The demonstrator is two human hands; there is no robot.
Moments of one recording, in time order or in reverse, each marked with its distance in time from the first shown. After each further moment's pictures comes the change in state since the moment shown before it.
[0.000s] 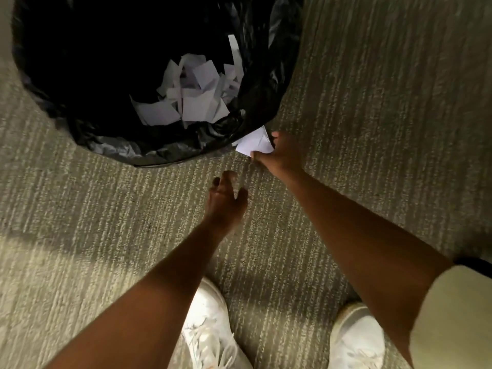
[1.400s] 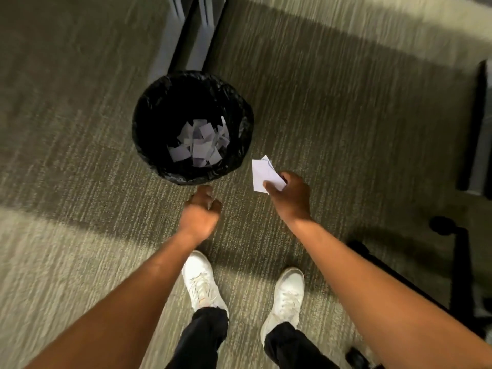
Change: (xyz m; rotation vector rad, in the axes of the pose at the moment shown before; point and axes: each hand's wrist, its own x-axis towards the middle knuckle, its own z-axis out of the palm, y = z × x) left_hand -0.176 0.157 -0.177 -0.124 -0.027 -0.050; right_hand -0.218 -0.125 -0.228 0.118 0.145 0.008
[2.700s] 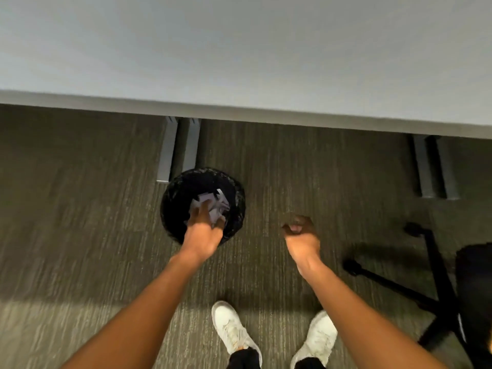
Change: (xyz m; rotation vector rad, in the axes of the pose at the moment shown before) left_hand -0.025 0.162 -0.137 0.218 -0.086 0.224; right_hand -0.062 -0.122 -0.100 0.342 0.215 0.443
